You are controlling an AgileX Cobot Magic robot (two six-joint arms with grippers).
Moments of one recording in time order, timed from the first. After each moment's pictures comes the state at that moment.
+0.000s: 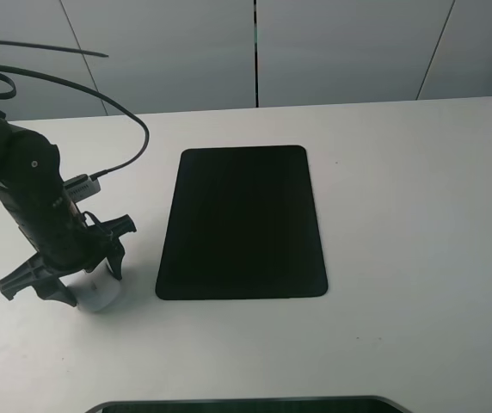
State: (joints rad) left arm -0.40 1.83 -0.72 0.00 0.58 -1.12; right arm 0.01 0.00 -0.50 0.01 1.10 0.03
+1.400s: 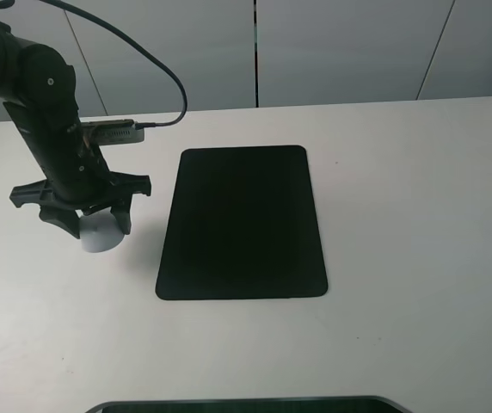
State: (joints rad) left arm -0.40 1.84 -1.03 0.06 0.85 -0.59; right arm 0.01 0.00 -0.50 0.01 1.10 0.03
